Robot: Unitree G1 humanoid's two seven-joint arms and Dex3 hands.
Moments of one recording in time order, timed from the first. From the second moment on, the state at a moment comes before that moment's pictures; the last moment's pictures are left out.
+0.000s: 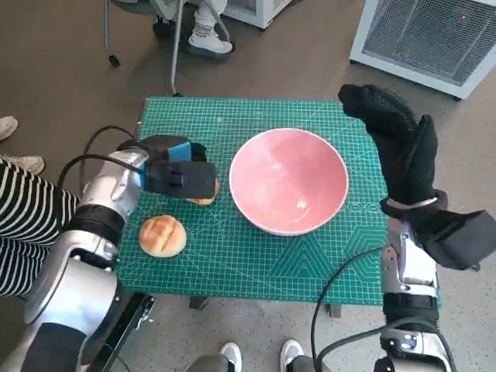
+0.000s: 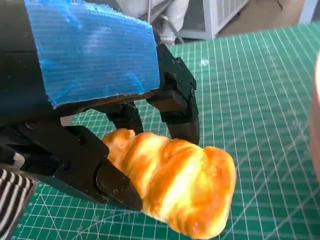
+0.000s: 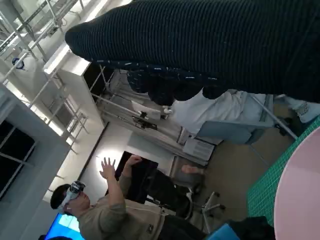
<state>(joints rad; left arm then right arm) -1.13 0.44 -0.49 1.31 0.65 -0.29 -0.24 -0.61 -0.16 -0.16 0.44 0.27 -0.57 0.45</state>
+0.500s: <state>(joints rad) -1.18 0.52 -0.35 1.19 0.54 -0.41 -0.24 -0.61 -0.16 -0.16 0.44 0.28 -0.57 0.45</state>
